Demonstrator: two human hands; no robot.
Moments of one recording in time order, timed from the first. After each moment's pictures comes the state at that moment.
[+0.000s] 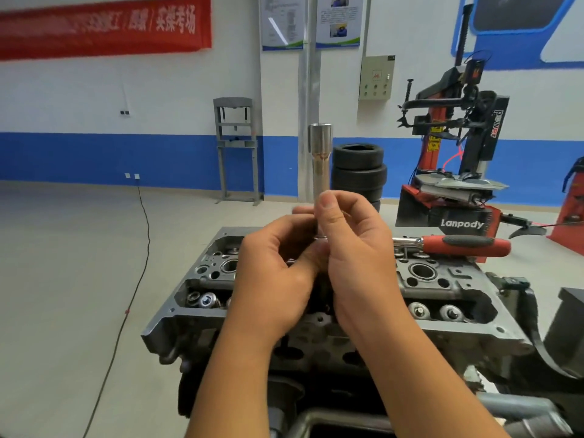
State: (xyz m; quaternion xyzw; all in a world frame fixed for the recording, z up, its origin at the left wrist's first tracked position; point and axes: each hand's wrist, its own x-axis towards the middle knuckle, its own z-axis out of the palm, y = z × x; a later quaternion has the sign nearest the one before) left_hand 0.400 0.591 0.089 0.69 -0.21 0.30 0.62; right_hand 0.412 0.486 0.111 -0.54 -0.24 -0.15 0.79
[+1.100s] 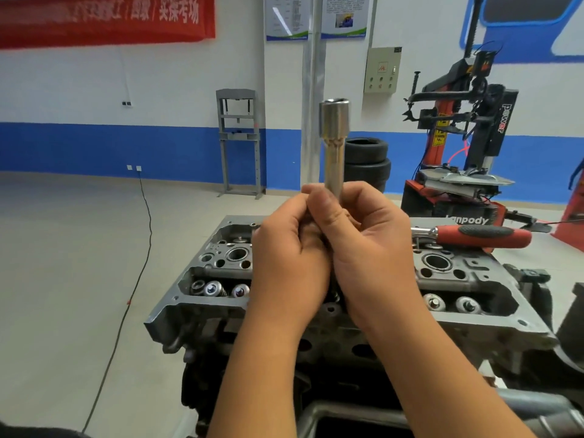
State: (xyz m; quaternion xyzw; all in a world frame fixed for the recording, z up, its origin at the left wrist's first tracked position) left_hand 0.401 0.582 0.089 0.71 -0.15 0.35 0.58; right_hand 0.411 0.487 0.105 -0.55 -0.29 -0.20 0.75
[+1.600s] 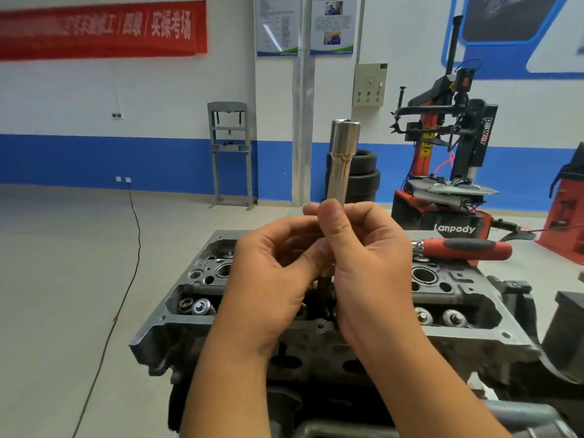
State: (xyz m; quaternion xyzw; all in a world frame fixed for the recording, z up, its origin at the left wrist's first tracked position) left_hand 0.395 0.592 0.091 0.64 -0.23 0.22 0.70; right_hand 0.411 0.482 0.104 -0.52 -0.24 -0.22 0.79
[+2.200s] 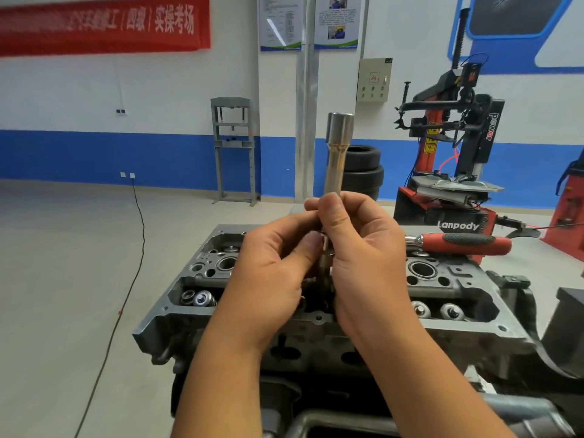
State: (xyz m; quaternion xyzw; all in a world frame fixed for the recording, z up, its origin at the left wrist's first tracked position) left_hand 0.397 0.594 0.088 0.66 -0.25 0.20 0.68; right_hand 0.413 0.483 0.104 -0.51 -0.24 -0.19 0.80
